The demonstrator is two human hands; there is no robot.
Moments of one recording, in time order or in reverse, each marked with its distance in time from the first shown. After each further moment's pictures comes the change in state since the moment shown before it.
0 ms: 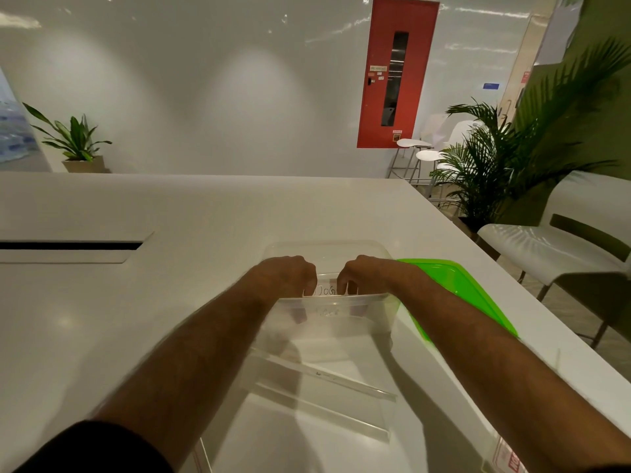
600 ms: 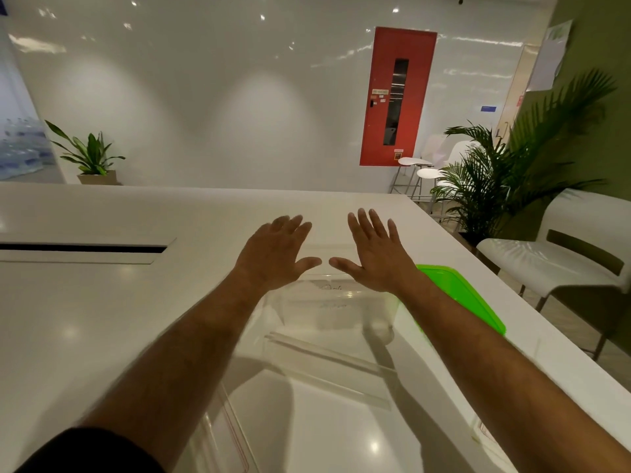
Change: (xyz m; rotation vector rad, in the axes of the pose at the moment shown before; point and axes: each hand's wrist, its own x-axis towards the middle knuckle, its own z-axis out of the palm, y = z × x) left_hand -0.084 -0.017 -0.019 0.072 0.659 -0.053; right_hand -0.044 -0.031 0.001 -0.097 0.674 0.152
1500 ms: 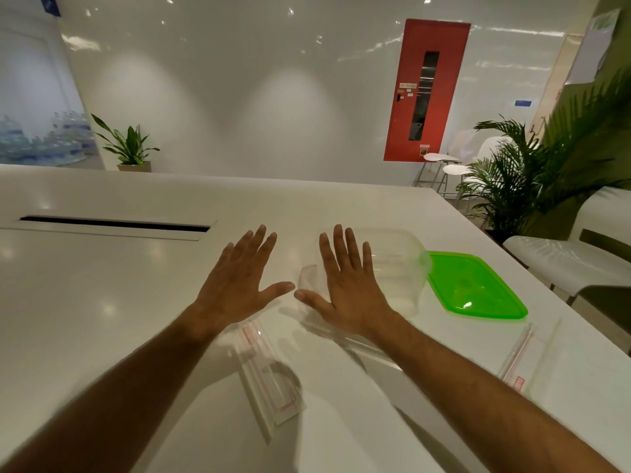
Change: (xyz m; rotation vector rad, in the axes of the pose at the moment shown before) left_hand -0.151 -0.052 -0.008 -0.087 -0.060 -0.201; right_hand -0.081 -0.144 0.011 0.160 0.108 -0.133
